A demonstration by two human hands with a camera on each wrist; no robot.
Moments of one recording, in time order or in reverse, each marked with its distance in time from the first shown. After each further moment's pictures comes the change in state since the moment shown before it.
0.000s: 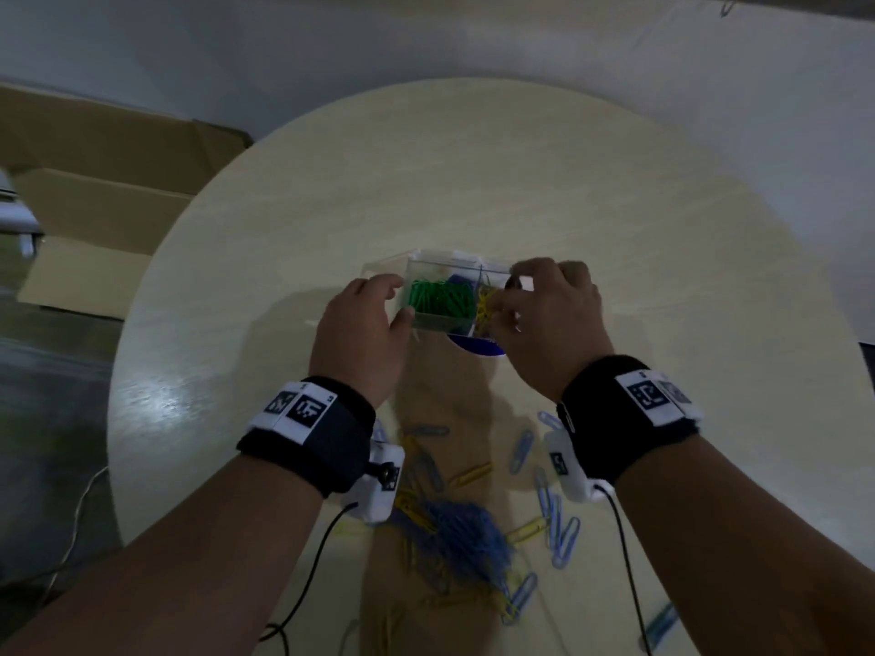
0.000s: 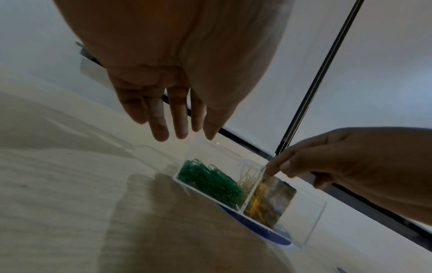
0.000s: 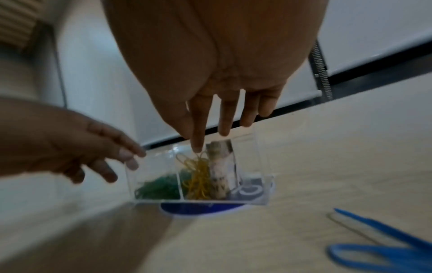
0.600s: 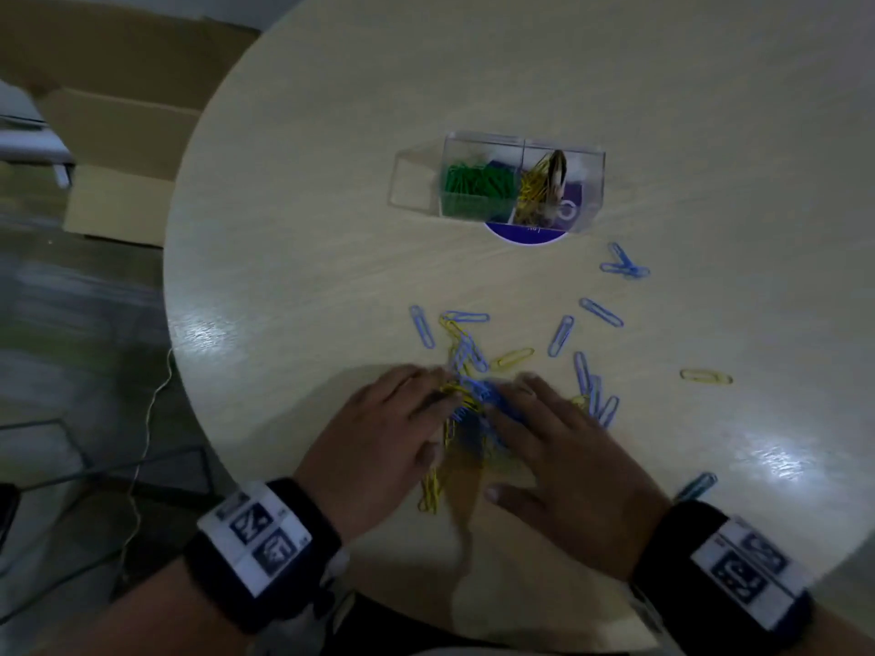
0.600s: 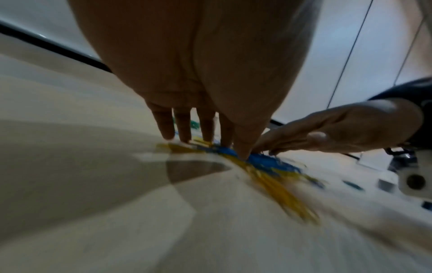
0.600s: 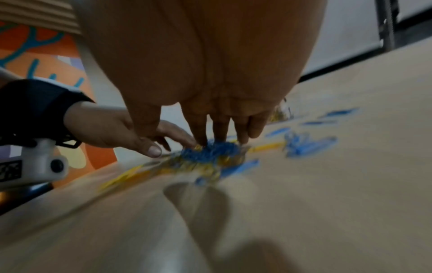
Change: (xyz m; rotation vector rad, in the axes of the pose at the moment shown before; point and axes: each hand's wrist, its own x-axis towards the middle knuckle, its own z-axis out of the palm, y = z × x) left_hand -0.190 -0.049 -0.020 0.342 -0.492 0.462; right_hand -0.210 -0.041 0.031 0.102 -0.423 -0.318
